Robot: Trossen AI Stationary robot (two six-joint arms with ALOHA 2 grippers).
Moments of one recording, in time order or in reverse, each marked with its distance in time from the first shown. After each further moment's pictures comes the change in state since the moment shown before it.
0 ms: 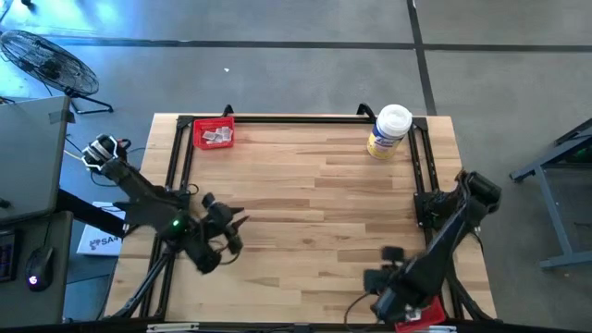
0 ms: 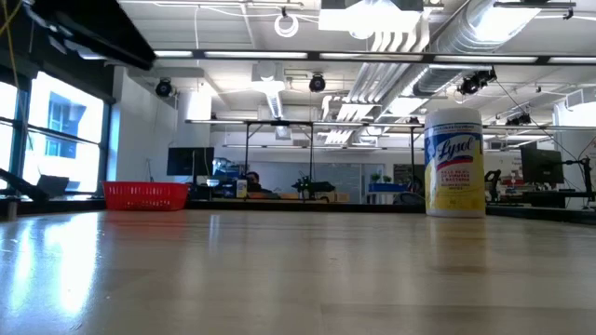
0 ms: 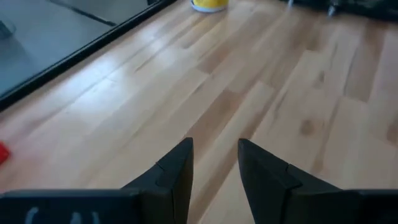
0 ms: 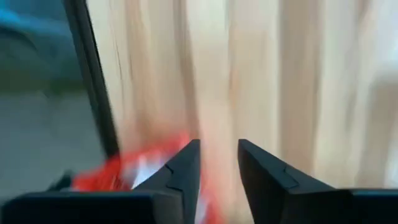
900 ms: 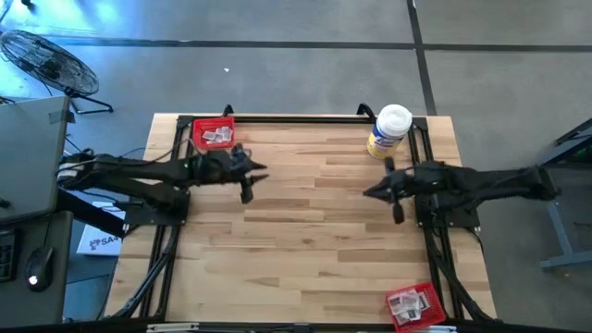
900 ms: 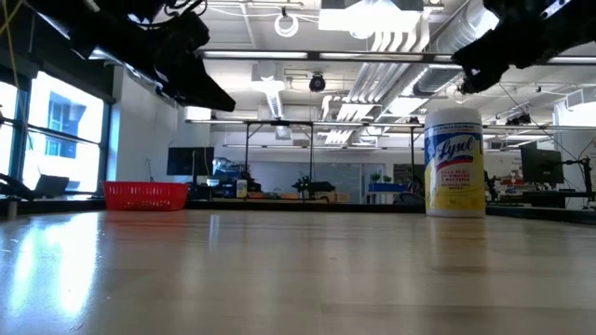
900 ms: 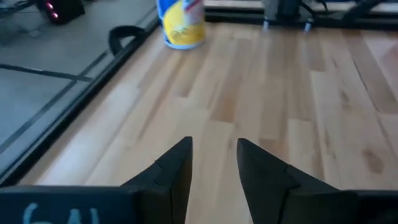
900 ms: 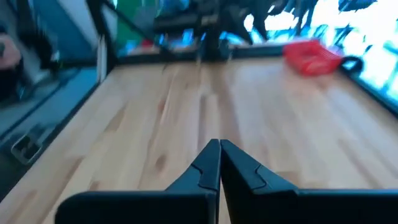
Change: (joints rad) left arm 0.880 -0.246 -0.364 0.897 0.869 1.140; right arm -0.845 -1.239 -1.089 1.095 -0.068 -0.915
